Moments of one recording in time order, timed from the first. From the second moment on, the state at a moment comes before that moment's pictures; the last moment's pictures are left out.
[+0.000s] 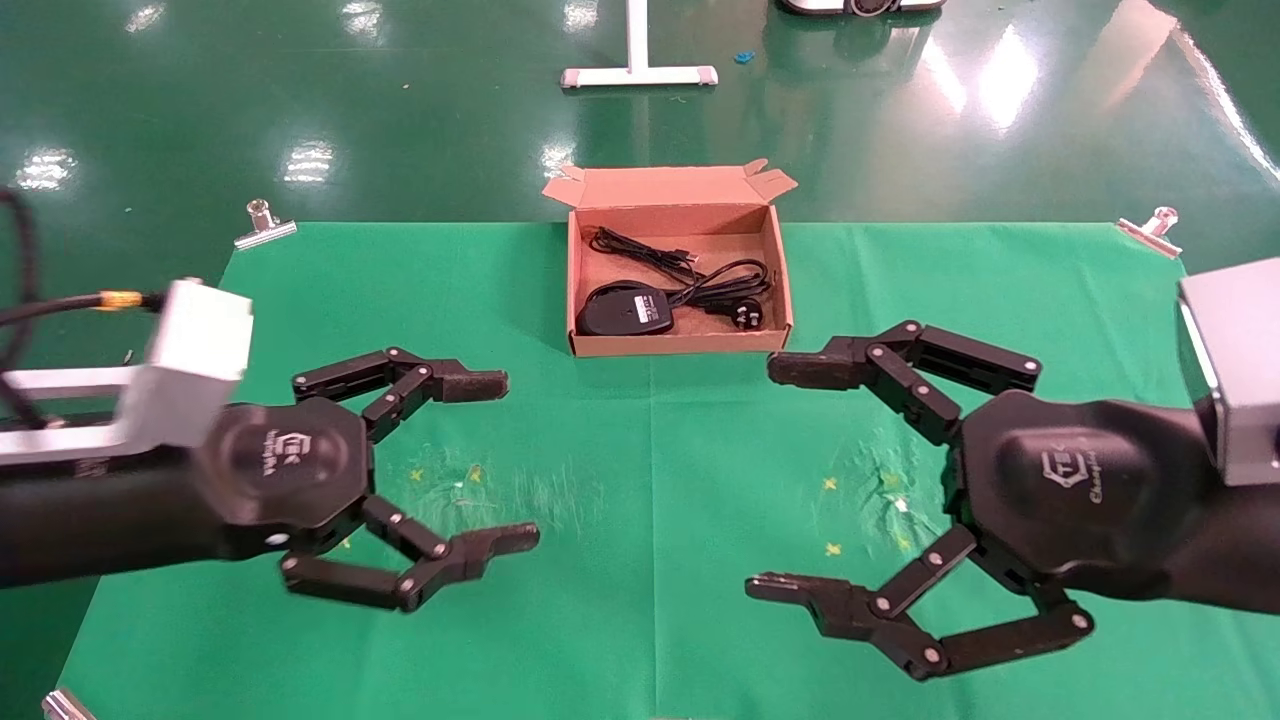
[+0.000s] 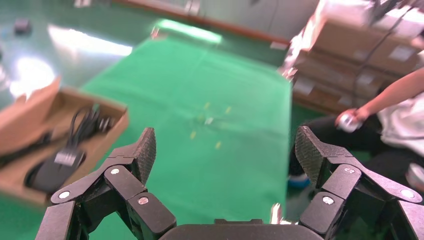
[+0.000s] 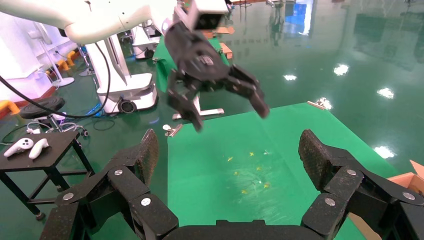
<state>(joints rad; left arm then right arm) -1.14 0.62 0.37 -1.29 0.90 1.41 -0.30 1.08 -0.61 -0.28 1.28 -0.73 -1.49 0.19</state>
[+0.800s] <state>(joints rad) -1.07 0.61 0.27 -1.28 0.71 1.50 -0.18 1.08 -0.61 -0.28 1.28 -0.73 -1.49 0.19</state>
